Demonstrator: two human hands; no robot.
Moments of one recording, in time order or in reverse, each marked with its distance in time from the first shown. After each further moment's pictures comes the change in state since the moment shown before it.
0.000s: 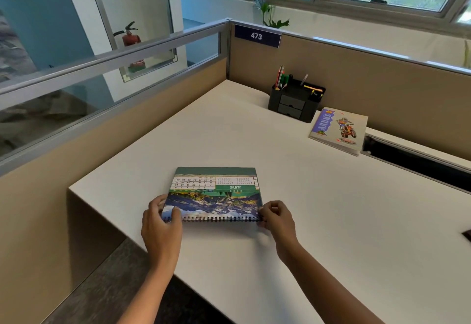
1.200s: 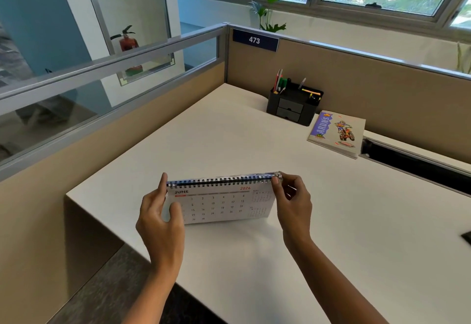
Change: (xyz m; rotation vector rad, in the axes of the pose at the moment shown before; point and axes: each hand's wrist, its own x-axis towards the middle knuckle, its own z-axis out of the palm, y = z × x) left_hand -0.010 0.056 -0.017 -0.234 0.065 0.193; right_hand -0.014 -0.054 0.000 0.014 0.205 -0.467
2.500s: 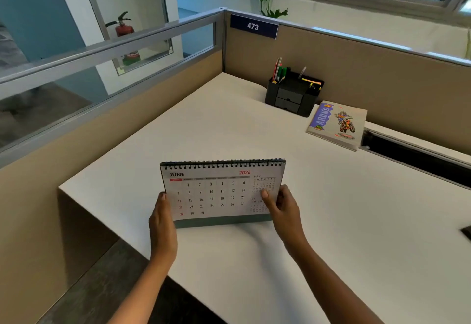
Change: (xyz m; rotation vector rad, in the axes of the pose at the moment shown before) left_hand 0.001 -0.058 0.023 -0.176 -0.224 -0.303; right_hand 0.007 0.052 -0.017 -0.080 -0.283 0.074
